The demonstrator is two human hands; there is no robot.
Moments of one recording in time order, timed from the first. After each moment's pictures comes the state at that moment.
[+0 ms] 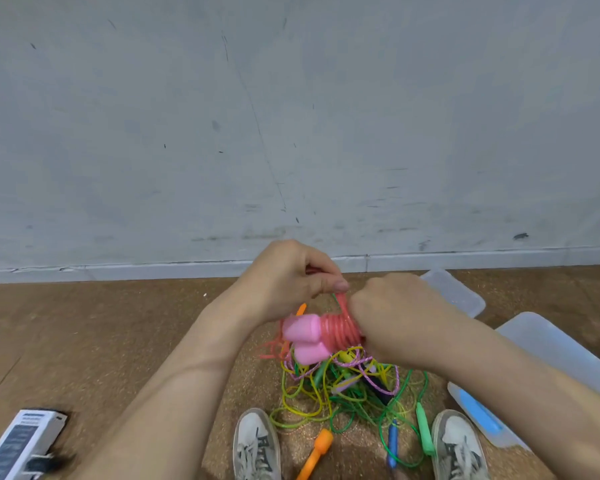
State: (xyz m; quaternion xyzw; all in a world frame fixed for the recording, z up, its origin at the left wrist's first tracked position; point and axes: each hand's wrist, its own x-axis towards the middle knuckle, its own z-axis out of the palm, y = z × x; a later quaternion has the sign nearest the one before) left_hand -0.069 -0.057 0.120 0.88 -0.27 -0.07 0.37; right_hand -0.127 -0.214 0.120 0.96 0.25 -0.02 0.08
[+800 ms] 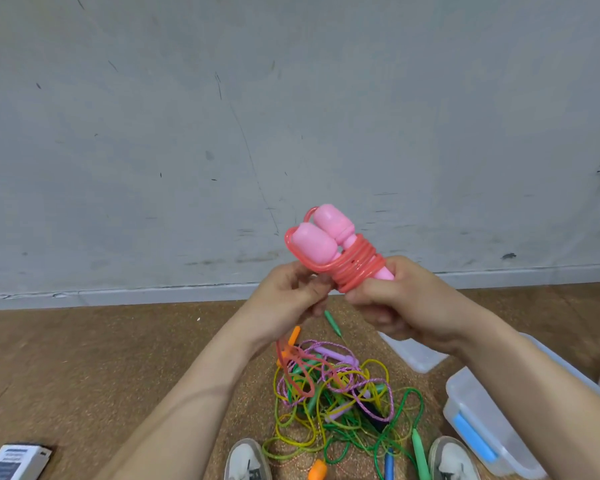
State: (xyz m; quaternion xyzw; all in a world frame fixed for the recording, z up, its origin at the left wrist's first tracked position) left_hand -0.072 -0.077 0.107 0.71 -0.19 -0.15 0.66; right_hand -0.115 -0.250 0.144 0.72 0.08 -0.17 -0.67
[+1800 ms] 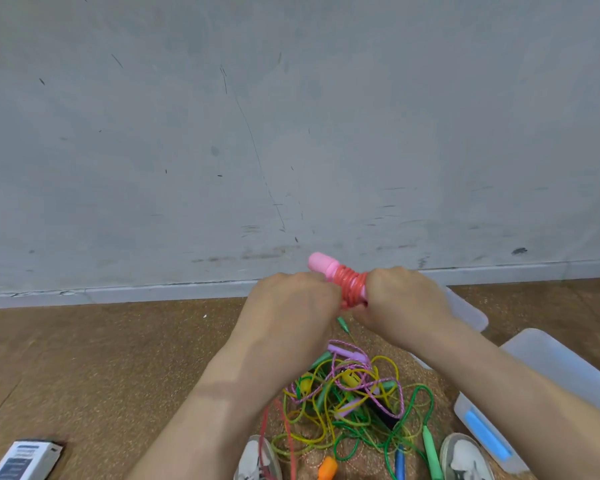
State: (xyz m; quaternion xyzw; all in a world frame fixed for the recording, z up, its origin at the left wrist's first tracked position) left_hand -0.105 -0.072 0.136 0.94 -0.31 0.14 -0.02; right_hand -0.089 -0.229 0.099 0.99 0.03 0.08 -0.08
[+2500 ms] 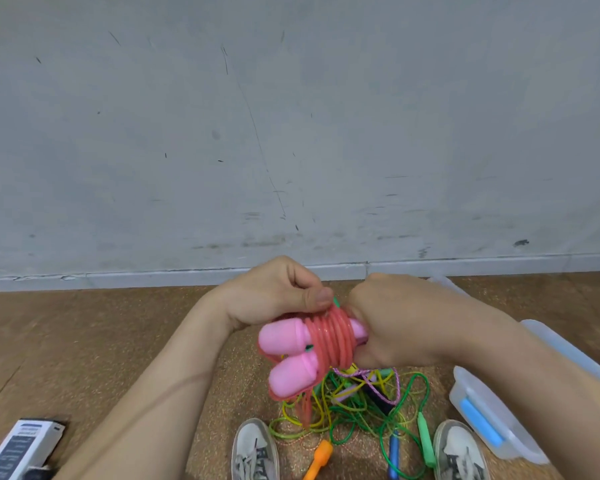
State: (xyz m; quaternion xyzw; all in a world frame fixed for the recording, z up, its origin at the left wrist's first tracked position) left_hand -0.071 -0.044 0.126 0.74 -0.27 -0.31 0.54; right_hand -0.125 -0.223 0.149 0.95 0.29 -0.09 -0.06
